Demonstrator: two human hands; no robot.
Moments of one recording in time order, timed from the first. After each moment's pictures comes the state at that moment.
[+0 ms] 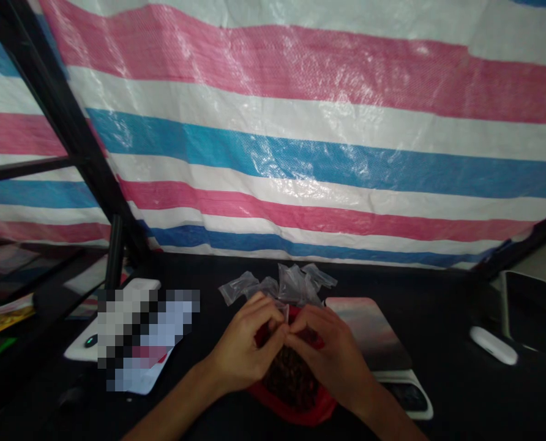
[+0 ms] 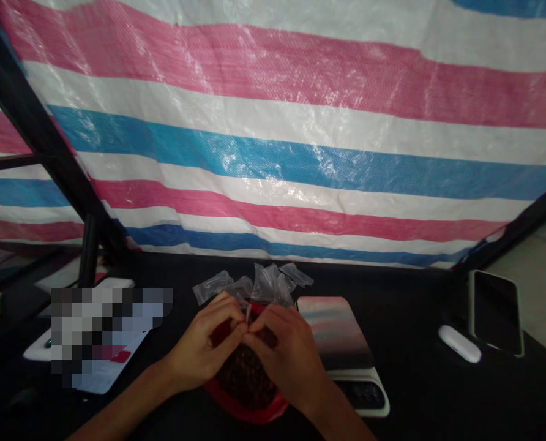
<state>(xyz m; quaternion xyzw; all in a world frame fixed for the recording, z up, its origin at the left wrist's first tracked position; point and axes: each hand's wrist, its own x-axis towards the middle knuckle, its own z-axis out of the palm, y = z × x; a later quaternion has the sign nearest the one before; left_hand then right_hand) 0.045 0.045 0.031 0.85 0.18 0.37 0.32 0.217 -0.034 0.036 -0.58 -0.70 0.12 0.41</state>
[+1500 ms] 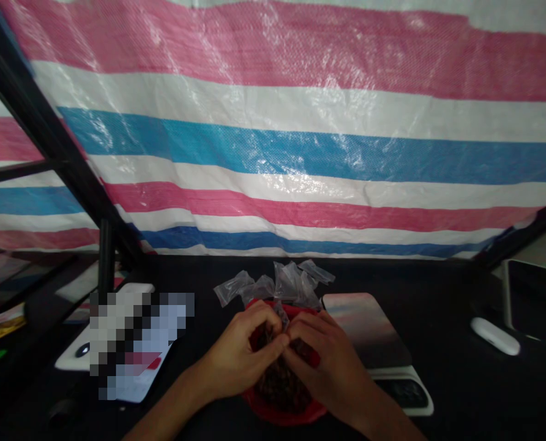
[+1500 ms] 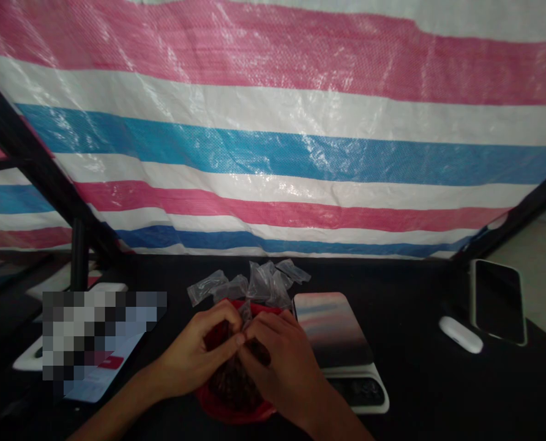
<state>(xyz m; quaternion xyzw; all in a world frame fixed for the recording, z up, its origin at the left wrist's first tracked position) 0.044 0.044 0.037 0.82 0.21 0.30 0.44 0.216 -0.042 0.039 -0.57 -0.74 0.11 0.34</state>
